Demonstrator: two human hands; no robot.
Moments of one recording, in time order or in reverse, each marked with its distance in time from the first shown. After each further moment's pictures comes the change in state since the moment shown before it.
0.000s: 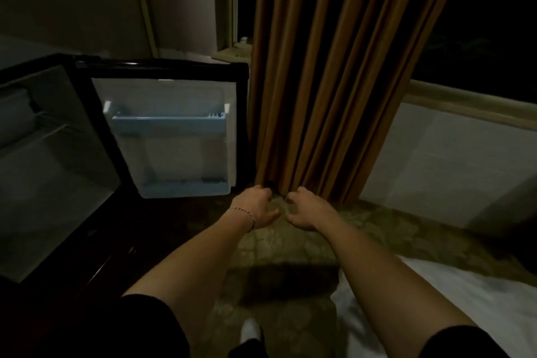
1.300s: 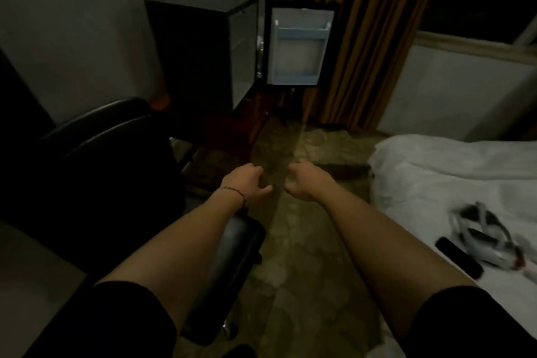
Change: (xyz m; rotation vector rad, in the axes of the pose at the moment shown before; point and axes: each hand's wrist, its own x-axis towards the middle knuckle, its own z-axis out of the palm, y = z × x) left_hand -0.890 -0.260 0.039 0.077 0.080 0.001; right_hand -0.658 -0.571 0.253 0.070 0.048 0.010
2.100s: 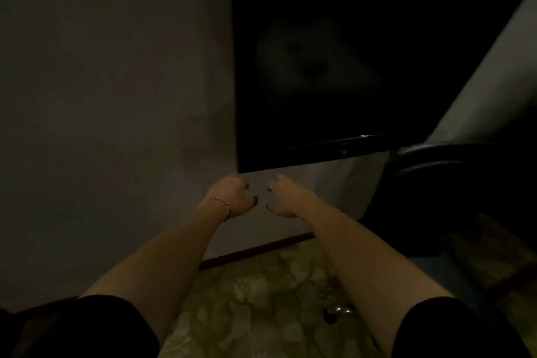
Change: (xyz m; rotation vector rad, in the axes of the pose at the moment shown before) left_hand -0.699 -0.485 -0.094 -0.079 0.261 -1.009; right_hand -0.261 -0.775 0.225 -0.358 -0.202 -1.066
